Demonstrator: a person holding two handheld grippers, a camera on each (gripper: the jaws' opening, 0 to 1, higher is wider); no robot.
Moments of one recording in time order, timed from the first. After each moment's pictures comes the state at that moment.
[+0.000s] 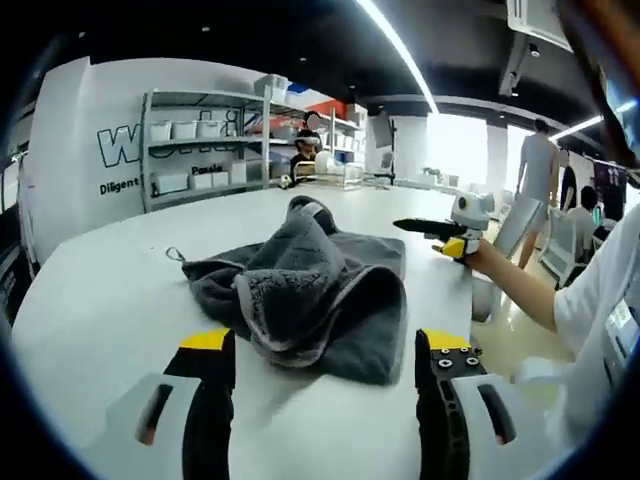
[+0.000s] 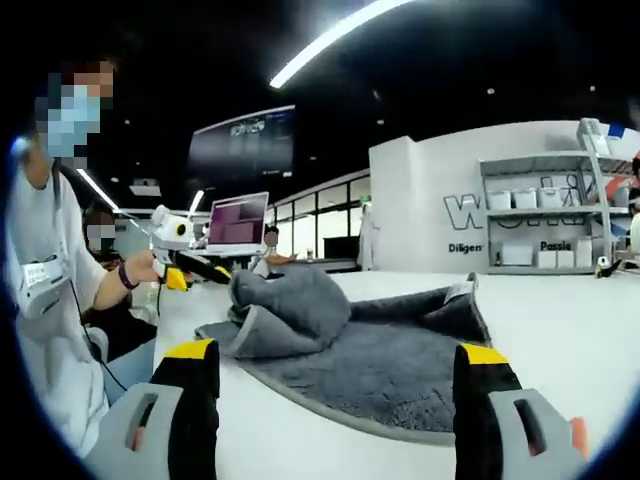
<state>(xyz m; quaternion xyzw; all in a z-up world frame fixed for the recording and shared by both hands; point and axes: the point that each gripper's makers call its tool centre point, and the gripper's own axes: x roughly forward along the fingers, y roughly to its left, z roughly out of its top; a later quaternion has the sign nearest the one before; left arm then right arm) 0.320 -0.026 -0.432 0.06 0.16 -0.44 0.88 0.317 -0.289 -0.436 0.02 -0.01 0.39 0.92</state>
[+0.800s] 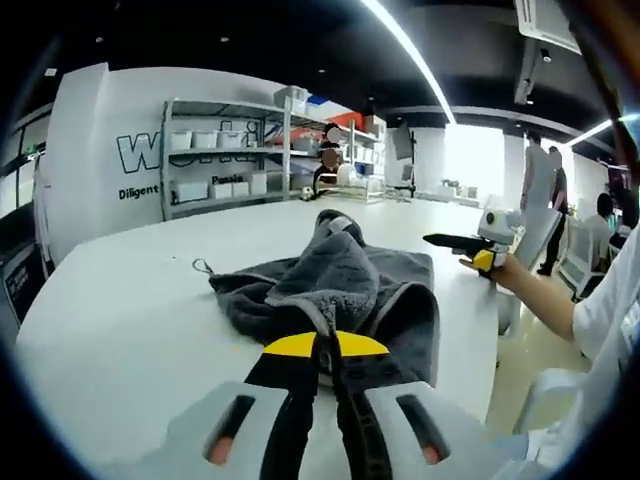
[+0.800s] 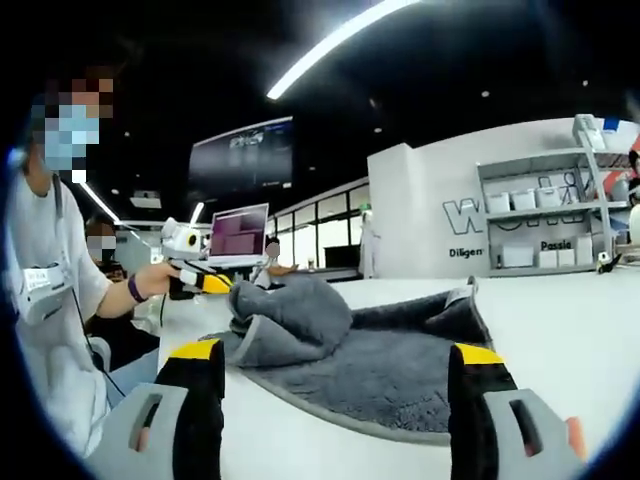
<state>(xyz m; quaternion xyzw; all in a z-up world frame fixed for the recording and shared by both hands) 0.339 -0.015 -0.424 0.05 0.14 -0.41 0.90 0.318 -0.292 -0.432 0.03 -0.02 0.39 0.92</state>
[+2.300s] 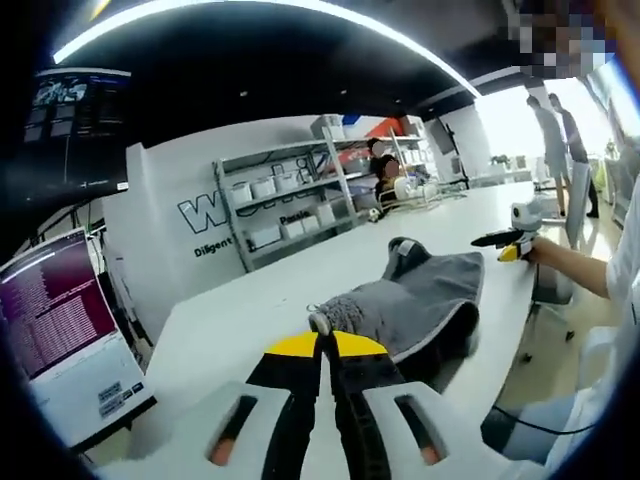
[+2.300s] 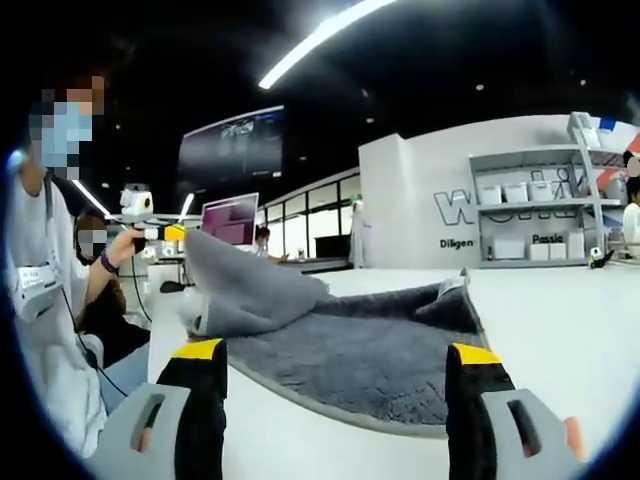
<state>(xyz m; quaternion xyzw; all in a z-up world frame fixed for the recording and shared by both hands) 0.284 0.119 -0.328 0.16 0.04 -0.26 0.95 0.322 -0.295 -0.442 0.02 0.00 0.37 0.93</state>
